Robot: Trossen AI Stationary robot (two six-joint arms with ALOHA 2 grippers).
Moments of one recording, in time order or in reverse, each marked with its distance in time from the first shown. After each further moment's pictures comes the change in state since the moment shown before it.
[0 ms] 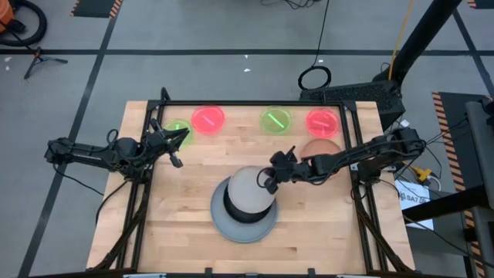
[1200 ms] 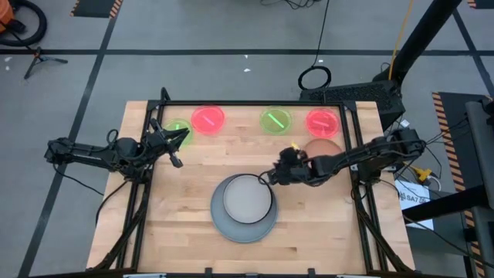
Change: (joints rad) left arm 0.000 0.000 0.000 -0.001 0.000 0.001; right arm 0.010 0.004 0.001 -0.250 0.242 0.339
